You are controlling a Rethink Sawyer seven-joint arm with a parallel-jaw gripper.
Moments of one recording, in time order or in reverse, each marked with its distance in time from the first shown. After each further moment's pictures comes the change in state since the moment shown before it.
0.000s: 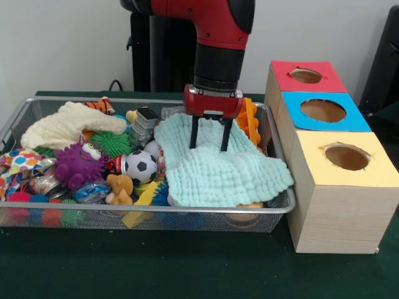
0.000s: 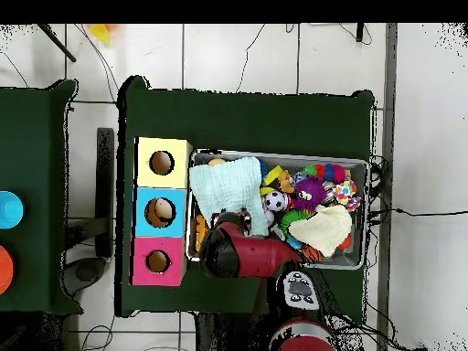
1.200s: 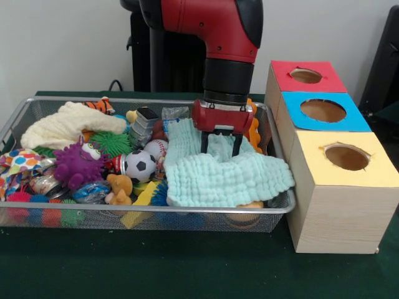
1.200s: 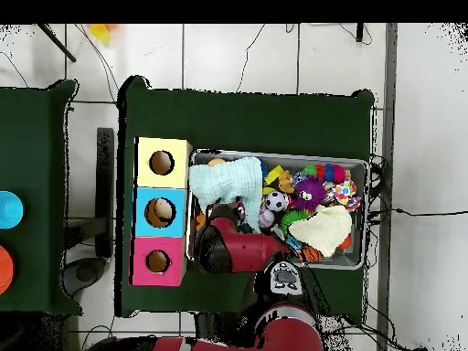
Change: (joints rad) arm 0.046 0.068 -0.021 -0.051 -0.010 -0.155 0.000
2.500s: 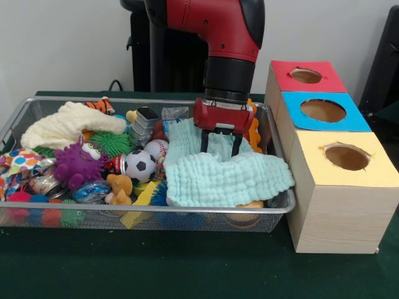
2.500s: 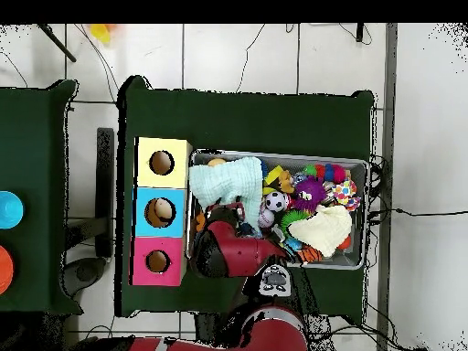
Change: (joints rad) arm 0.051 0.020 -0.054 0.004 0.007 -0.079 0.000
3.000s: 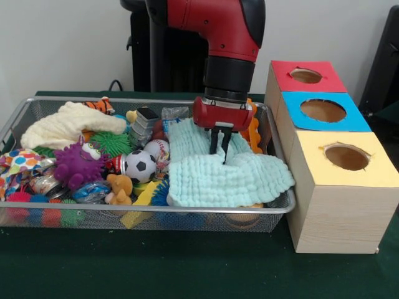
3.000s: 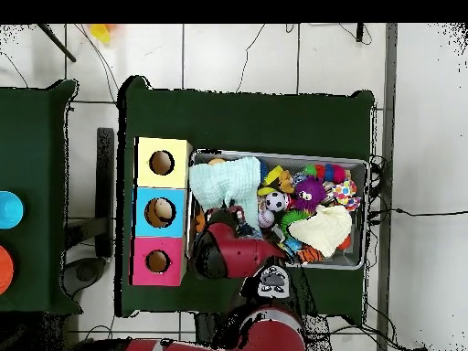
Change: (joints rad) arm 0.010 -0.003 -0.009 0.004 0.001 0.058 0.000
